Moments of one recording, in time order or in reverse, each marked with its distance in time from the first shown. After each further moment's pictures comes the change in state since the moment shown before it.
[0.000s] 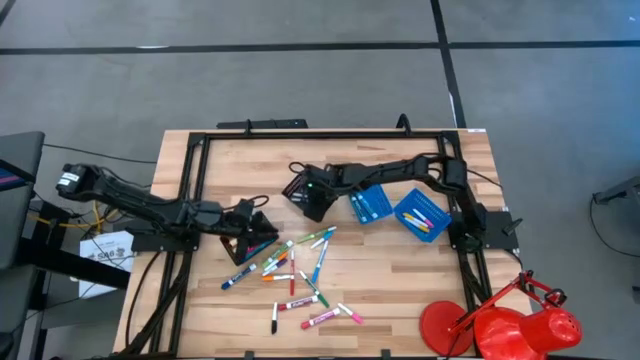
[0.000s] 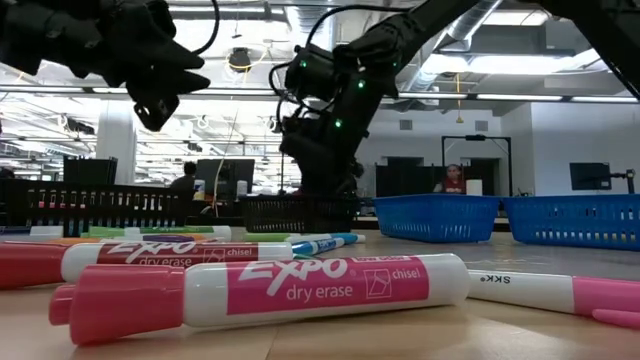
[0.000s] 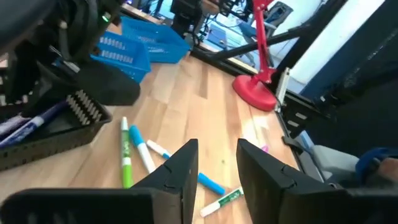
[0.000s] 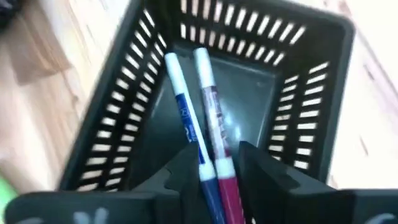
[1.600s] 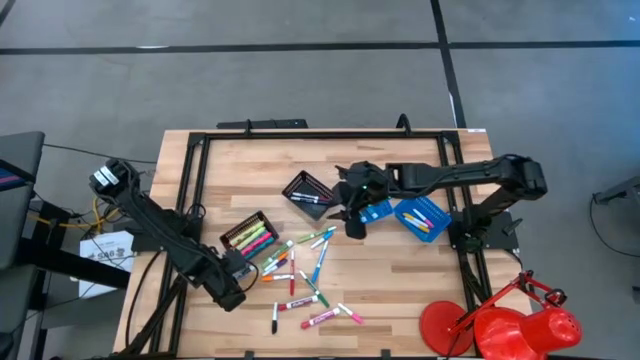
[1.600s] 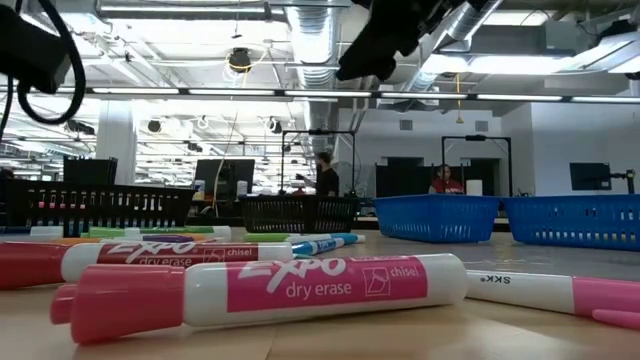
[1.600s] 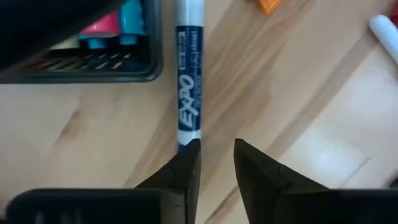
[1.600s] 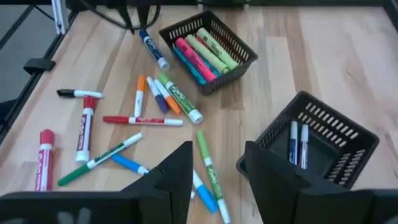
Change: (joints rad) left arm -0.534 0.483 0.509 -1.194 0.055 -0.893; right arm 0.135 -0.576 -0.313 0.099 -0.266 -0.235
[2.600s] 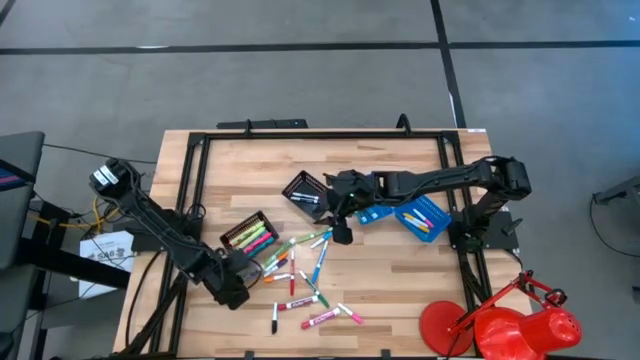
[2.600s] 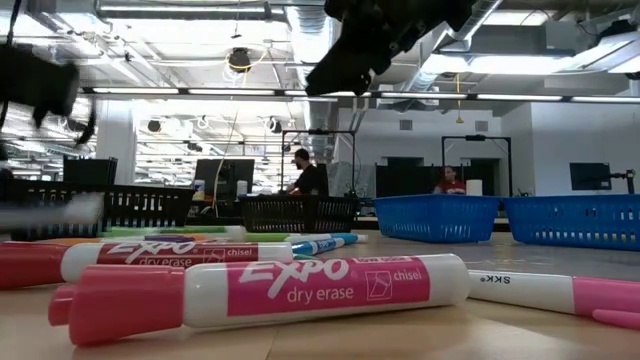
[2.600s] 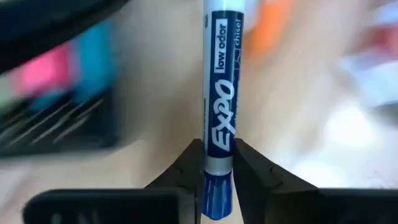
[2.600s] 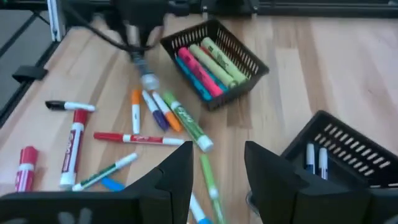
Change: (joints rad) left arm -0.003 -0.007 -0.150 0.301 -0.116 0.047; right arm 0.018 0.124 0.000 0.171 0.000 0.000
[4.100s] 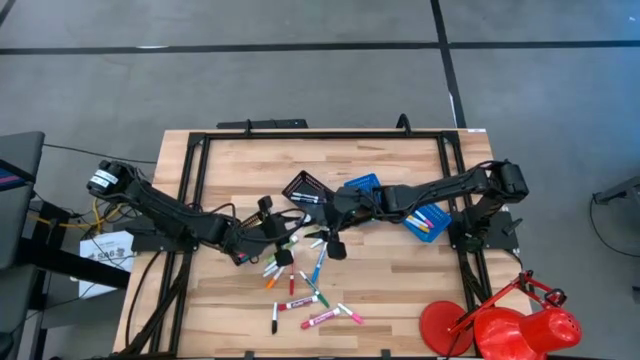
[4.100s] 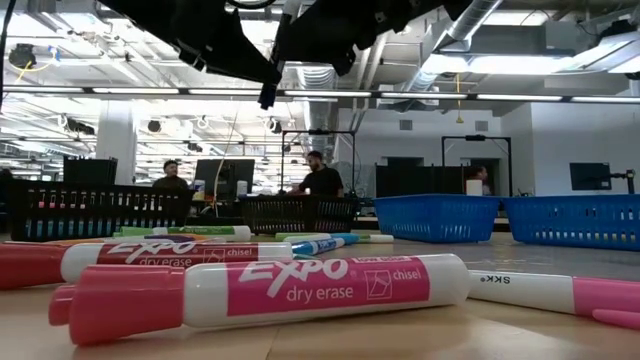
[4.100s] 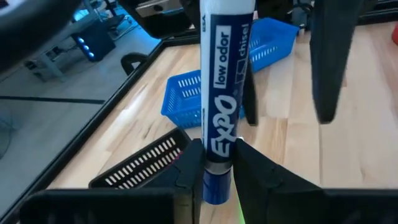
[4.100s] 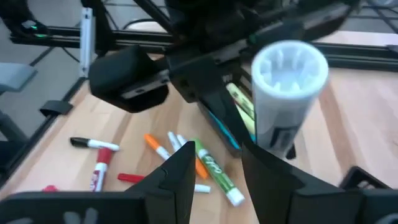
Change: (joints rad) left arm 0.383 0.000 0.110 0.634 -0.595 1.272; right arm 0.096 0.035 0.001 0.190 0.065 0.026
